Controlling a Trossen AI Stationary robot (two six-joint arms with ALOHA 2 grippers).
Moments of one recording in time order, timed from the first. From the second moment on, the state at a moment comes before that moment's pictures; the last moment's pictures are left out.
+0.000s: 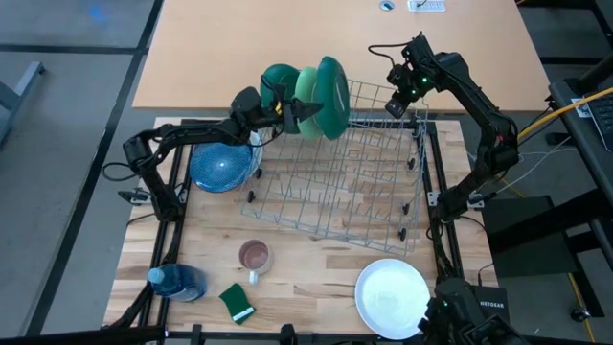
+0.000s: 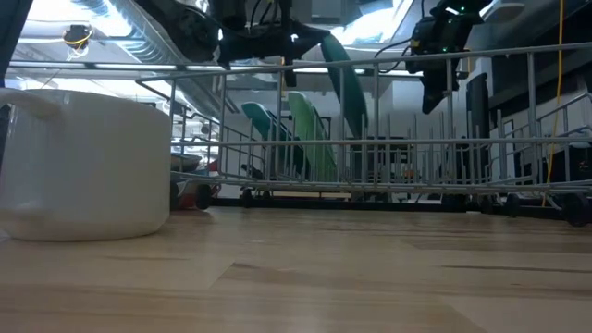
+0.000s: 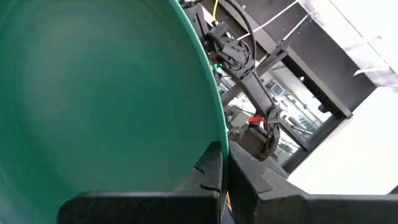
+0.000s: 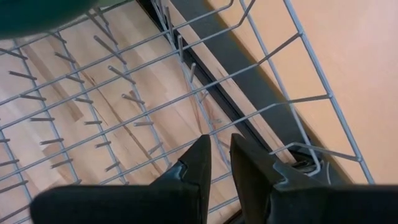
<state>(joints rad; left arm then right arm) 0.53 1.72 1.17 0.82 0.39 -0.86 -1.09 1.58 1.66 -1.21 -0.15 -0.42</state>
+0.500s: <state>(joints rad) 0.50 1.72 1.18 0.82 0.38 -0.78 -1.09 1.58 1.66 -1.15 -0.24 -0.42</state>
